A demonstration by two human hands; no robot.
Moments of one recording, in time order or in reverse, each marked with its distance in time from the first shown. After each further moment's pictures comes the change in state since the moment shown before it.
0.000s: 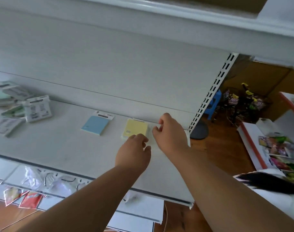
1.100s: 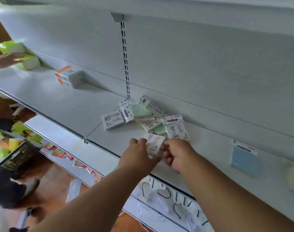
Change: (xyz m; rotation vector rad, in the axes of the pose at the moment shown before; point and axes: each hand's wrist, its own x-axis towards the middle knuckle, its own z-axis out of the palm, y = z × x) left_hand 0.063 -0.371 -0.280 0.170 -0.008 -0.302; right_hand 0.028 -0.399 0.270 0.943 -0.541 0.855
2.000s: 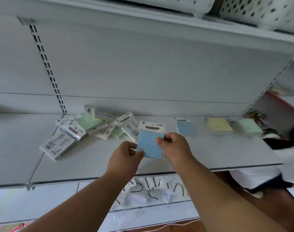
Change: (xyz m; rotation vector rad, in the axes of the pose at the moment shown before) left_hand 0.010 0.003 0.003 -0.647 -0.366 0.286; right_hand -0.058 0.038 -0.054 -0.253 0.617 -0.458
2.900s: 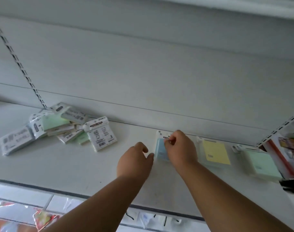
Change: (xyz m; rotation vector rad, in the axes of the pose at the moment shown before) left_hand 0.068 0.064 0.181 0.521 0.277 -0.048; right_hand 0.159 0.059 -0.099 -0.386 0.015 -0.300
